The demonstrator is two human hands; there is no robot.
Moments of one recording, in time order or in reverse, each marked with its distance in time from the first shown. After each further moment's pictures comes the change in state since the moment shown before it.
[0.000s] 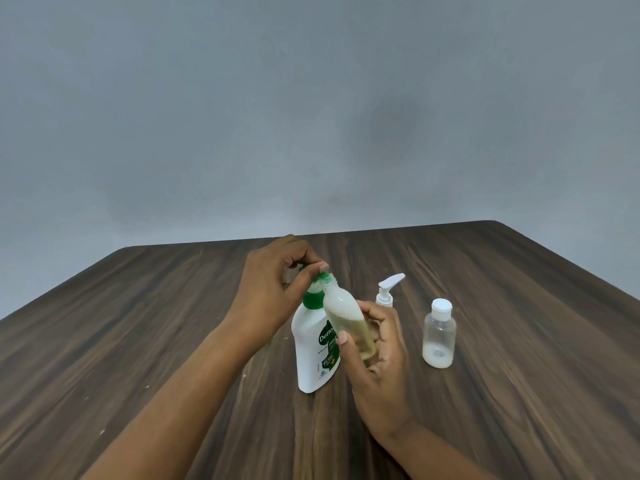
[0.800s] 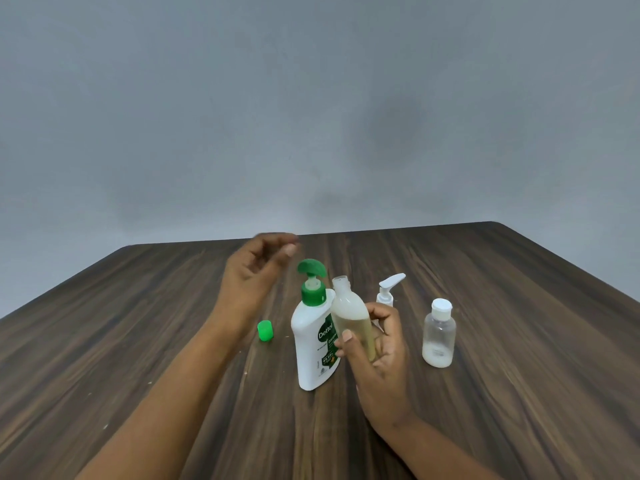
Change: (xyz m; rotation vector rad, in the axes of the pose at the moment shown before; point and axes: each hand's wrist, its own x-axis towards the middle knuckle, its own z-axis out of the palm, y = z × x) left_hand -0.009 -0.024 -0.004 -0.652 0.122 -0.391; right_hand 0.001 -0.001 -0.001 0.186 -0.001 0.112
